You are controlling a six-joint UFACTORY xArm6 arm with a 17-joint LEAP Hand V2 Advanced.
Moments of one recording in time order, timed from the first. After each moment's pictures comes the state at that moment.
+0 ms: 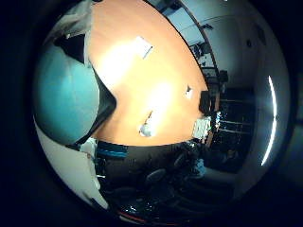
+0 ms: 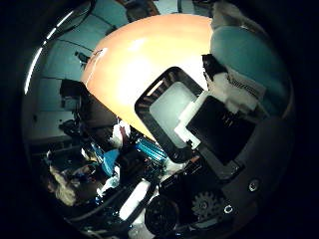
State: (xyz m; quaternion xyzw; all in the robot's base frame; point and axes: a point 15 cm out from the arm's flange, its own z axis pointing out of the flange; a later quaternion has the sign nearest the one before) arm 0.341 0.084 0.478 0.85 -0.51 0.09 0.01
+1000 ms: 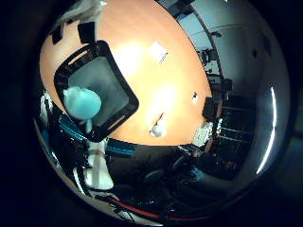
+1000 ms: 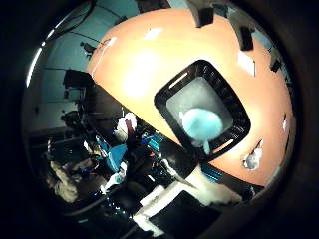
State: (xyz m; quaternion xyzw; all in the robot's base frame) arm 0.316 0.117 0.470 0.87 -0.49 0.06 0.01
